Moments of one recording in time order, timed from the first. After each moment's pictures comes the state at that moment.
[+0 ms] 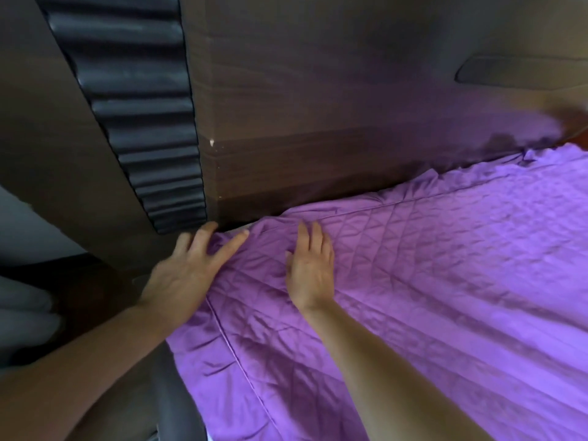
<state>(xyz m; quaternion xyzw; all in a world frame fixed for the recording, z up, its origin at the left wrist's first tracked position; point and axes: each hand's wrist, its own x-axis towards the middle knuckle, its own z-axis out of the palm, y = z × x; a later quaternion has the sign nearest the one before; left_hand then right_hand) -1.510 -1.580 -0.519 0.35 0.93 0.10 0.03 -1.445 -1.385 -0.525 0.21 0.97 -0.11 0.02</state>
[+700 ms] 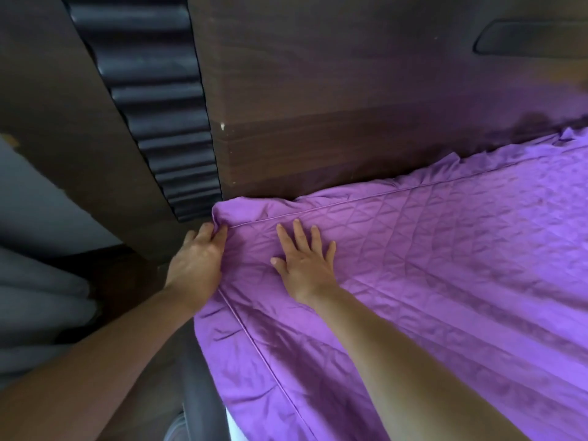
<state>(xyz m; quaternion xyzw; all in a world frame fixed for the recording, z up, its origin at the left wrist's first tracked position) -1.508 -1.576 -0.517 0.23 0.96 0.07 0.12 -1.440 -1.400 -0.525 0.12 0.96 -0.14 0.20</state>
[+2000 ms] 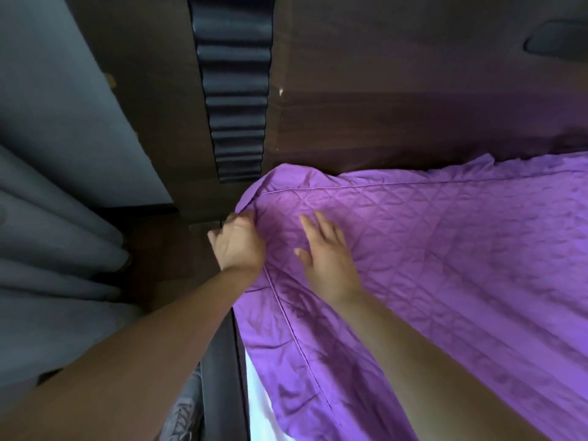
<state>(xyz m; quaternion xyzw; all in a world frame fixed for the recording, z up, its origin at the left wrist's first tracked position) -1.455 -1.561 -0.510 -0.05 0.96 0.24 0.10 -1.392 -1.430 -0.483 0.06 0.98 -0.18 0.10</state>
